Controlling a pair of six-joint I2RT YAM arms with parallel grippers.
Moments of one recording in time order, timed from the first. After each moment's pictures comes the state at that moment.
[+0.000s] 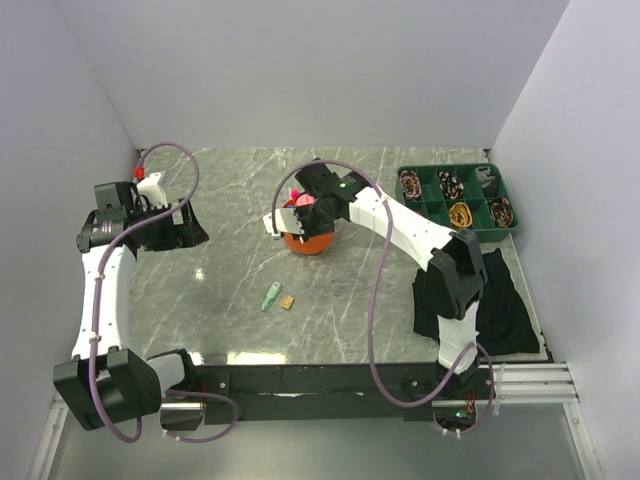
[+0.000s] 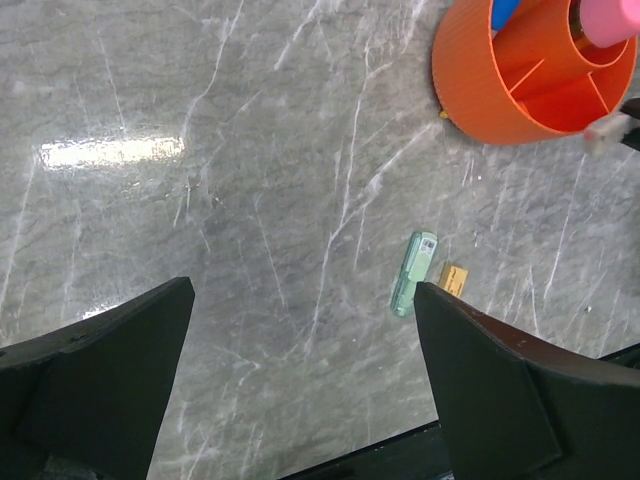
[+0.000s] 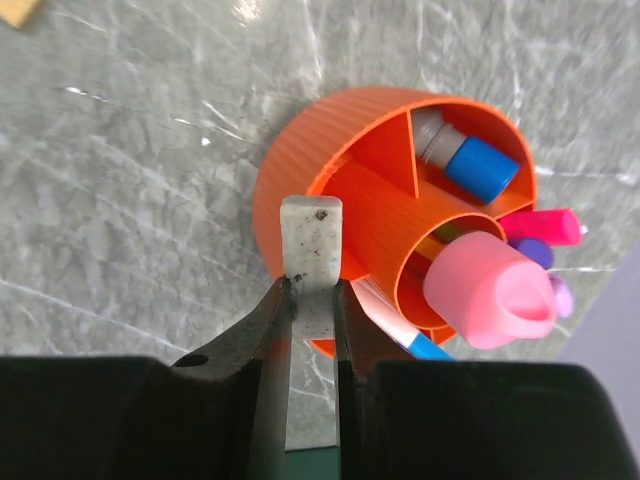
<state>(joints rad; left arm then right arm) 0.25 1.15 1.10 -0.83 0.50 0.04 0.75 1.93 1.78 -0.94 -0.25 -1.21</state>
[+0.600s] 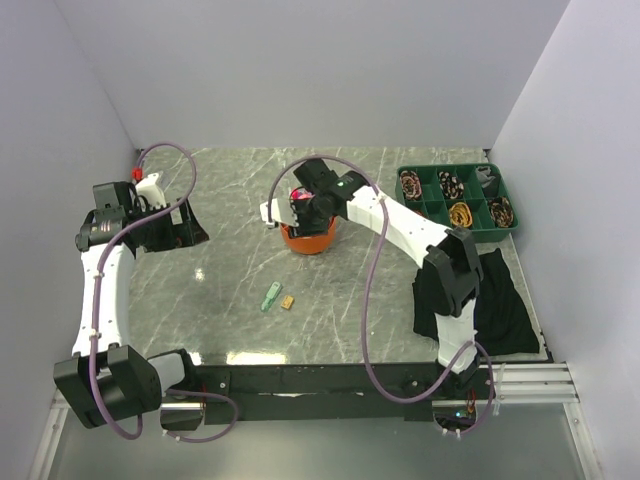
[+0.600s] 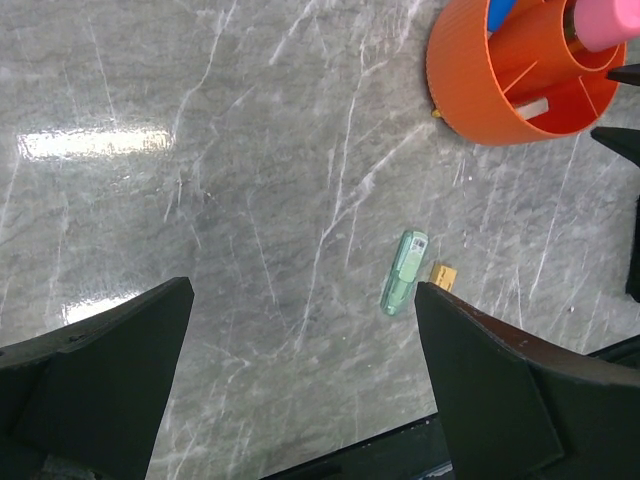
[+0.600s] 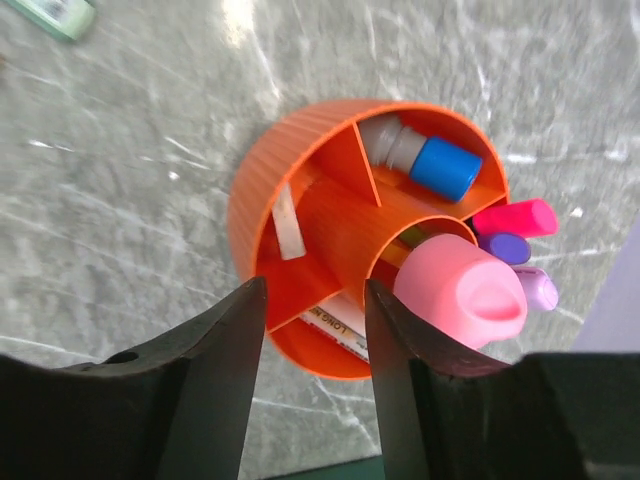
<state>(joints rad) 0.26 1.16 1.11 -0.83 0.52 0.01 0.74 1.98 1.80 -0.85 -0.23 -1.08</state>
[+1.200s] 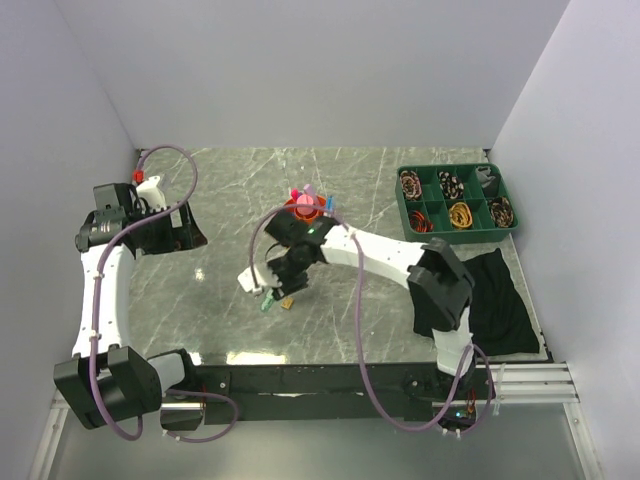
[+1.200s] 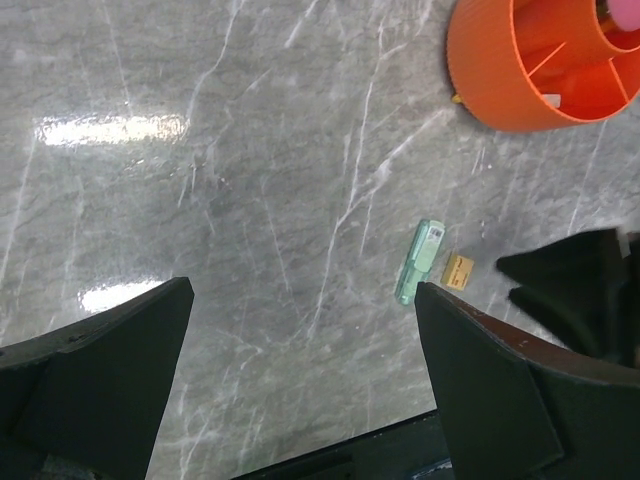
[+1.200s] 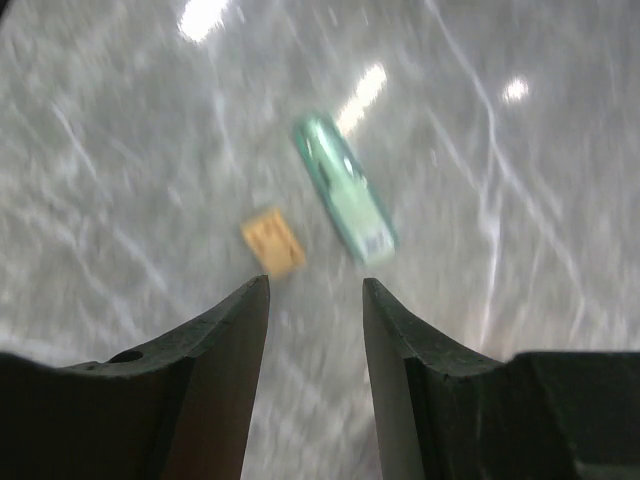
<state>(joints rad) 0.26 1.16 1.11 -0.86 0.50 0.04 0.94 1.93 1.57 -0.81 -0.48 -1.17</state>
